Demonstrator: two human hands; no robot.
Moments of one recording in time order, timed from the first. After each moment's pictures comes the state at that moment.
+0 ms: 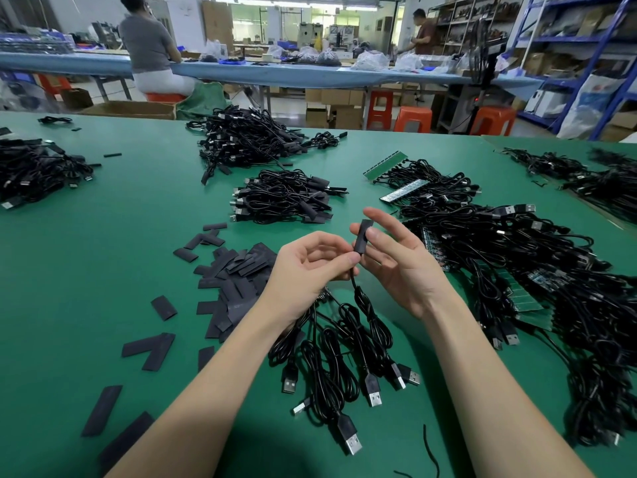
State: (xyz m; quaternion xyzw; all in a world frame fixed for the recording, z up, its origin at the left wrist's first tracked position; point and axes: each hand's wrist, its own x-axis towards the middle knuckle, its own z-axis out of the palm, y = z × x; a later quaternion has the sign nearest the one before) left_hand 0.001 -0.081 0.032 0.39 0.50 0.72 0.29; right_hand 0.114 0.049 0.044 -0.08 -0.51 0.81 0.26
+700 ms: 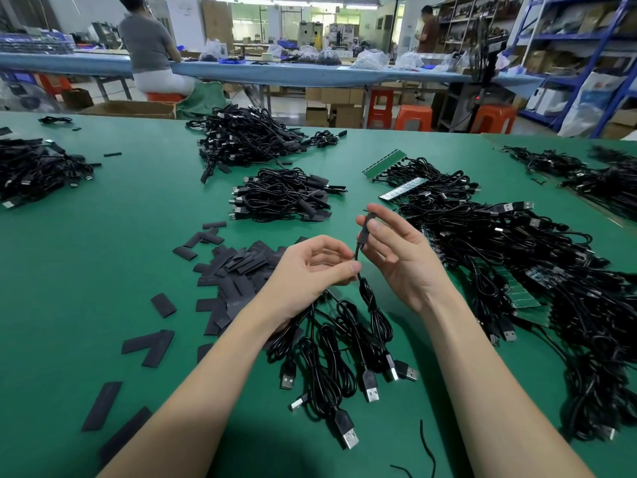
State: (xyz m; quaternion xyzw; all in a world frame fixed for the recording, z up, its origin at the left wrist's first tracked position) left_hand -0.003 -0.082 0.031 0.41 0.57 0.64 0.32; right_hand 0.113 0.050 0.047 -0.11 -0.50 0.80 0.31
